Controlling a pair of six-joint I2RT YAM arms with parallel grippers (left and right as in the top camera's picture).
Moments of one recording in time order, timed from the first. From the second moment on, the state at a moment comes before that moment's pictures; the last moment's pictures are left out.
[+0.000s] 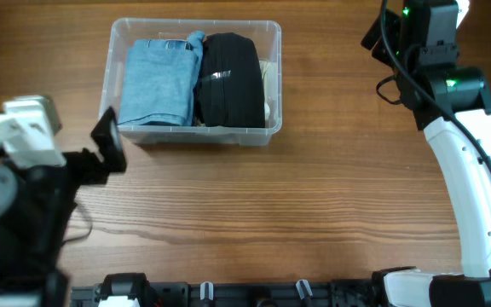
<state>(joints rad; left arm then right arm) 0.01 0.75 1.27 -0.77 0.03 -0.10 0.14 1.51 1.56 -0.74 0.38 0.52</state>
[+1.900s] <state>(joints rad) -0.01 0.01 0.01 -0.06 0.16 -0.20 0.14 1.51 1.56 -0.74 0.38 0.52</state>
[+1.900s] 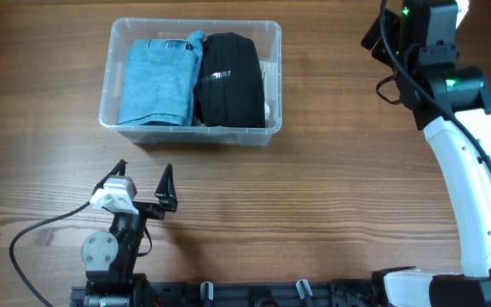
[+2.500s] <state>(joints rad) -0.01 0.01 0.01 -0.06 0.16 -0.20 0.14 0.82 0.90 -0.21 0.22 0.19</state>
